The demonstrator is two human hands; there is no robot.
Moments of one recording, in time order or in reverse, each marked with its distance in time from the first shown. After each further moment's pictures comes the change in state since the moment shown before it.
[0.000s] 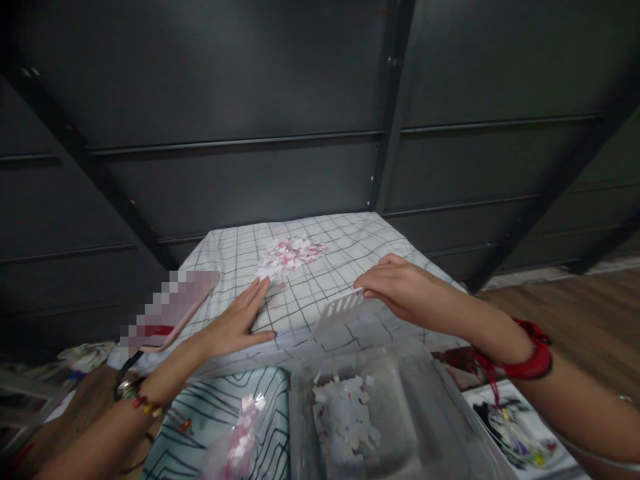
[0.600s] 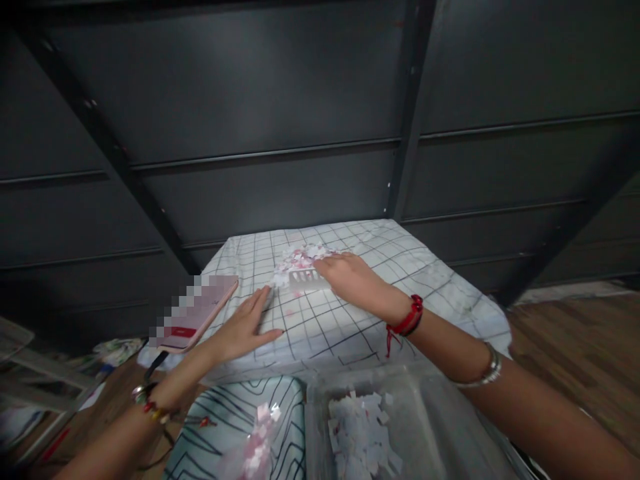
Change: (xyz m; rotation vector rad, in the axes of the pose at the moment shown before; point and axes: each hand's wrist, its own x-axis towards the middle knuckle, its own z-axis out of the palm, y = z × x) left_hand -0.009 -0.003 -0.004 0.005 -0.004 -0.280; right_hand 0.097 -0.009 0.061 -0.242 -0.063 0.115
